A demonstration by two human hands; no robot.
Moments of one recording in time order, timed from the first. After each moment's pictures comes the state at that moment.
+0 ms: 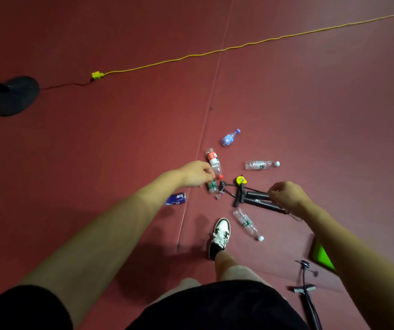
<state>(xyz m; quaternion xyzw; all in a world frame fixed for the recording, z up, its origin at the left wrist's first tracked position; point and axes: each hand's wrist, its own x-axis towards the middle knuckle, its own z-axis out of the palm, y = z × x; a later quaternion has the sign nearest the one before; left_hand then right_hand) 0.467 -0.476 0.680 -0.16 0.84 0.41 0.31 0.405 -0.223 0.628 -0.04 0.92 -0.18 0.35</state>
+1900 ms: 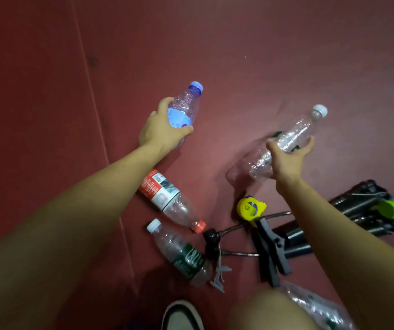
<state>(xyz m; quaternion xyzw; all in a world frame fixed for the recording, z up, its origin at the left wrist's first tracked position) 0.025 -0.532 0.026 -0.12 0.93 0.32 0.15 0.095 -0.296 -0.018 0.48 0.64 -0.60 0.02</state>
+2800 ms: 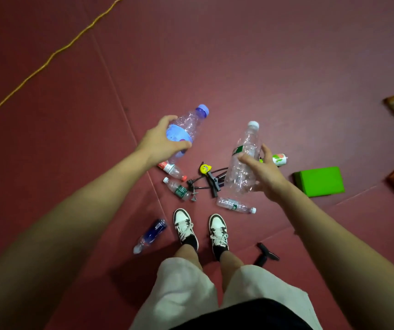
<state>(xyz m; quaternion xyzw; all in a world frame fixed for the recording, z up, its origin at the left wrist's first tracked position) 0.193 -0.487 0.604 -0.03 0.89 0.36 0.28 0.293 -0.255 0.569 0.41 0.62 -0.62 0.24</state>
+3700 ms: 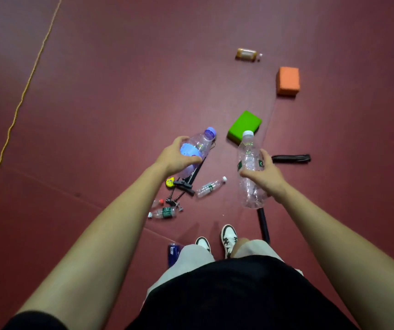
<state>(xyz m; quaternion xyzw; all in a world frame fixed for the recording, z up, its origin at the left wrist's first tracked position) 0.343 -0.407 0.690 0.32 0.82 0.24 0.40 0.562 -0.309 0.683 0.57 0.63 -0.52 -0.05</state>
